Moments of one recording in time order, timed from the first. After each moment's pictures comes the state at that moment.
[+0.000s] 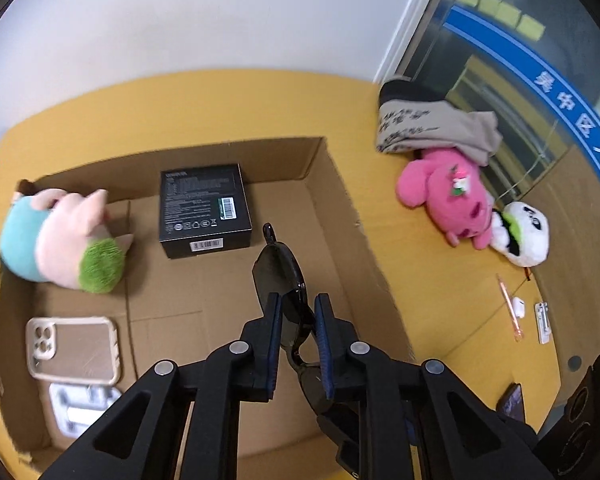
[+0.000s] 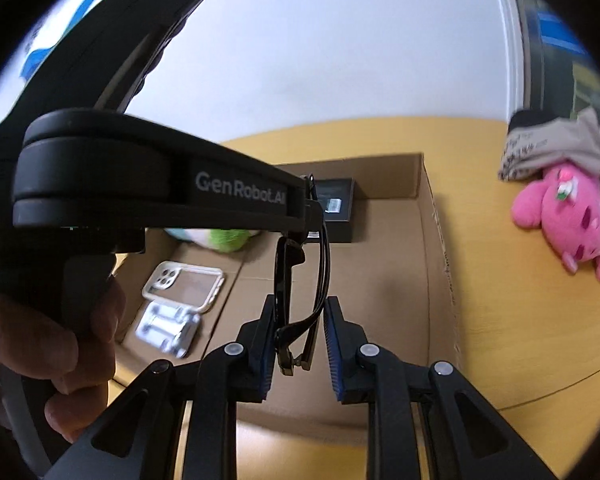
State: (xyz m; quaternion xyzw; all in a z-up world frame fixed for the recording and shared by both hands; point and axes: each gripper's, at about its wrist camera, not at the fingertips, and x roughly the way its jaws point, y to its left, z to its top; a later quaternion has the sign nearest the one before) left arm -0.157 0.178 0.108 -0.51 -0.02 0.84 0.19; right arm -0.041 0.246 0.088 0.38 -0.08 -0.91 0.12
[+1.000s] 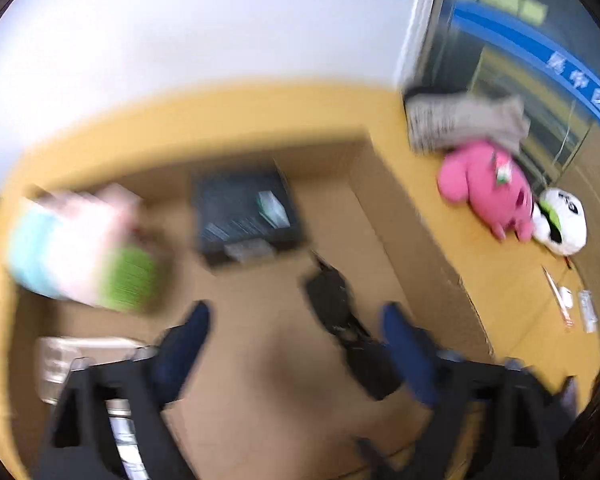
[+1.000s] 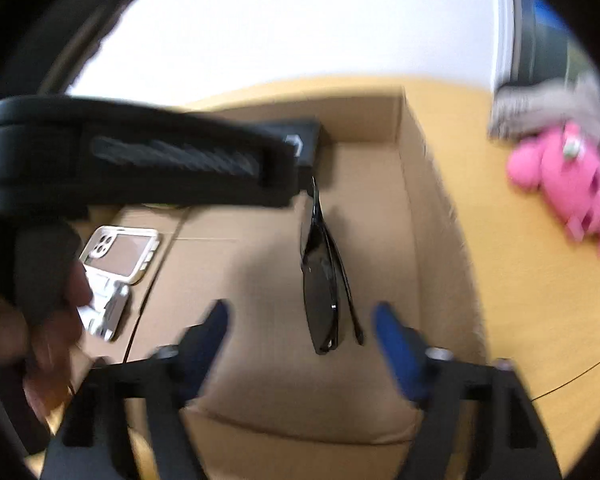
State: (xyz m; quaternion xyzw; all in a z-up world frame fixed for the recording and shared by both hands) left arm -0.123 0.142 0.096 -0.41 0.03 0.90 0.15; right arm -0.033 0.226 0.038 0.41 -0.03 -0.91 0.06
